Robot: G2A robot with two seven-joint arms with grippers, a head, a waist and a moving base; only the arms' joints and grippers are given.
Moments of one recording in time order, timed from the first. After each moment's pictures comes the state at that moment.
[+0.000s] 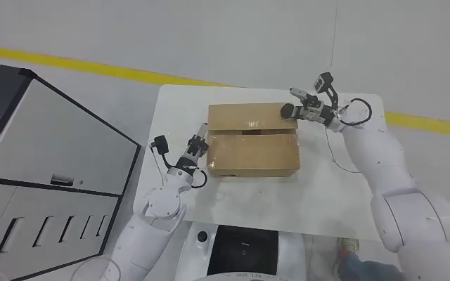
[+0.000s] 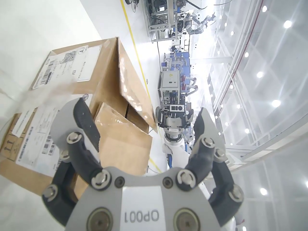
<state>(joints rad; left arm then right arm) 1.63 -1.29 -1.24 -1.78 -0.01 0.00 0.05 -0.53 -1.31 1.12 -0.32 0.59 -0.49 1.33</state>
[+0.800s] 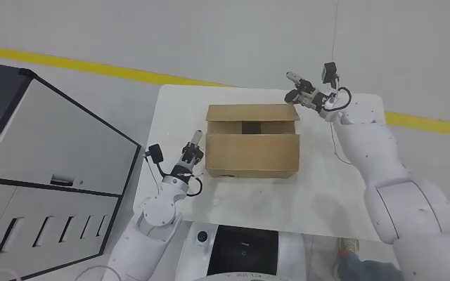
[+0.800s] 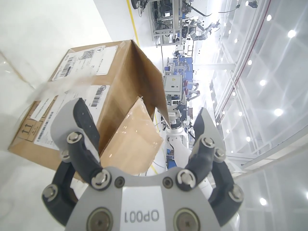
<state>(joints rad) 1.73 -1.29 -1.29 -1.84 -0.02 0.02 0.05 -0.47 -1.38 1.03 -0.23 0.36 -0.48 0.87</state>
